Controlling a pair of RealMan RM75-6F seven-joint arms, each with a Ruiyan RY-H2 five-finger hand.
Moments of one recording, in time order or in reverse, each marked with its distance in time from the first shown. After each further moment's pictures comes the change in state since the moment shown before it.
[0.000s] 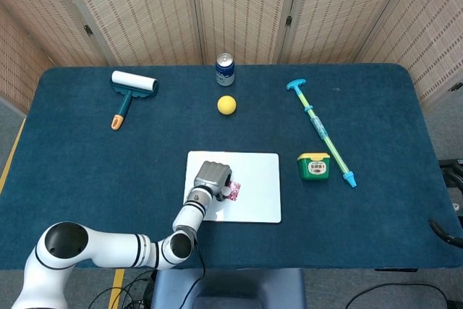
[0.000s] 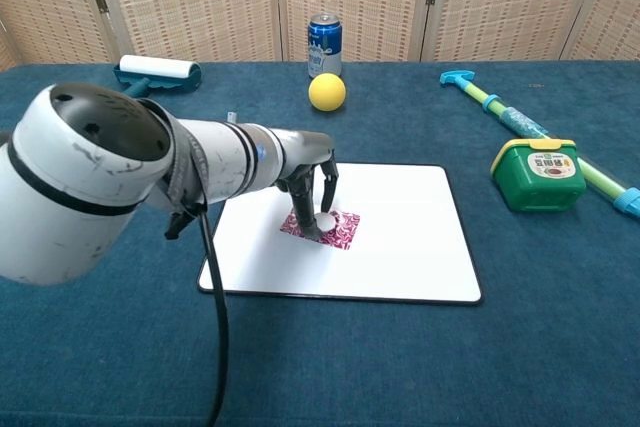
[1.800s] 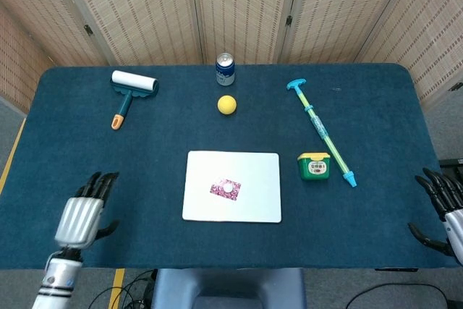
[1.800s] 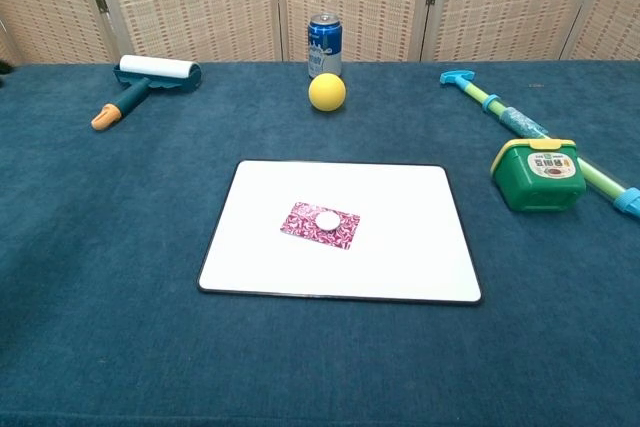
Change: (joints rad) left arm 0.794 0.538 0.644 -0.610 1.129 0.900 -0.420; right arm 0.008 -0.031 -0.012 -0.131 -0.052 -0.033 -0.363
